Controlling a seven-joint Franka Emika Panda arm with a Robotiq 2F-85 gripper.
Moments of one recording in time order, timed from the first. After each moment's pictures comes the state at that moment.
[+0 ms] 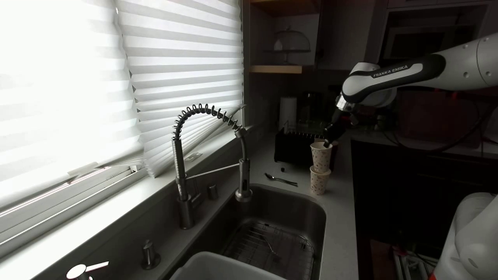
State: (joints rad) arm -0.33 -0.36 -0.45 -2.27 0.06 2.17 -0.23
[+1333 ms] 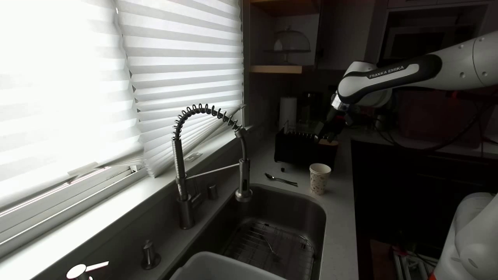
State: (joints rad) arm -0.33 -0.35 -0.41 -2.26 0.06 2.22 -0.21
